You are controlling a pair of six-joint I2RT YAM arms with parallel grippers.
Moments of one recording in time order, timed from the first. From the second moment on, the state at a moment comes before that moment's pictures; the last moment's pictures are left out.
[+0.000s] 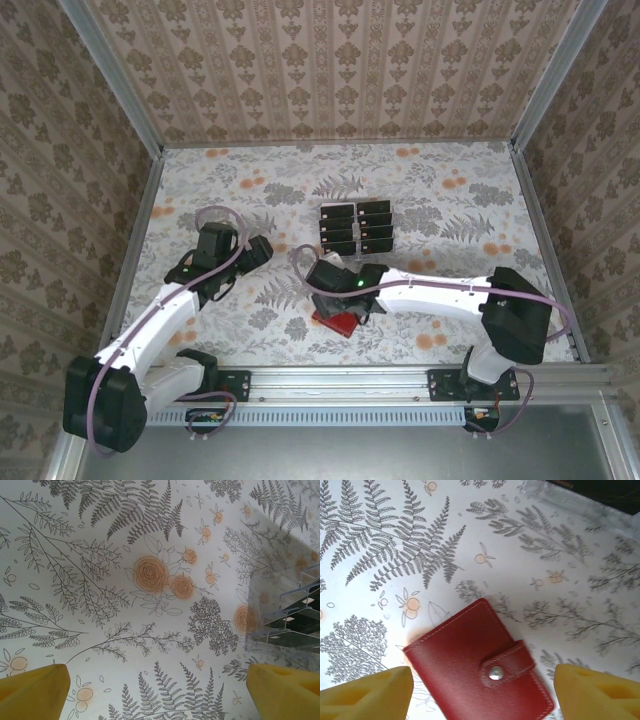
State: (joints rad) left arm -0.36 1.03 0.62 -0.41 0.05 -0.72; right arm 1.06 1.59 1.07 -0.66 0.28 0.54
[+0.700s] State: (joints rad) left arm -0.36 1.07 0.61 -0.43 0.05 -0.75; right arm 1.04 1.70 1.06 -0.72 0.14 0.30
